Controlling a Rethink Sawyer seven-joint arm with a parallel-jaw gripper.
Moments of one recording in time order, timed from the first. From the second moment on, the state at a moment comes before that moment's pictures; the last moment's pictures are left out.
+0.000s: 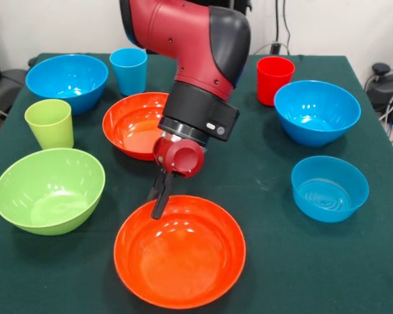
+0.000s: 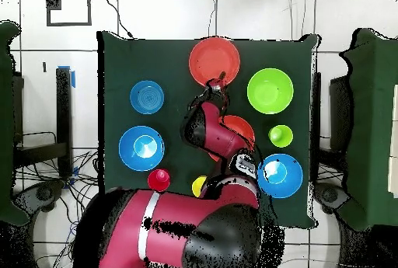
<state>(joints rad) -0.12 -0.22 -0.17 1.55 0.33 -0.54 2.73</state>
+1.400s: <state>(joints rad) -0.01 -0.34 -0.25 1.57 0.33 -0.36 2.73</state>
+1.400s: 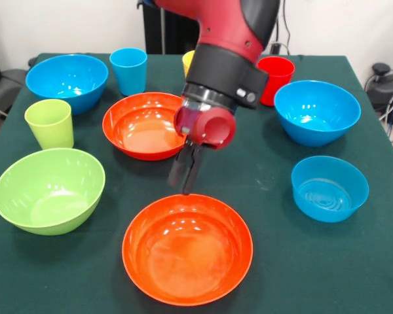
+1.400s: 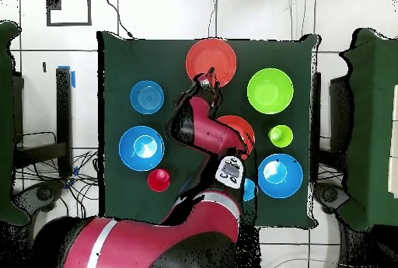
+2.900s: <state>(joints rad) -0.37 -0.53 0.22 1.78 -0.18 0.44 2.65</state>
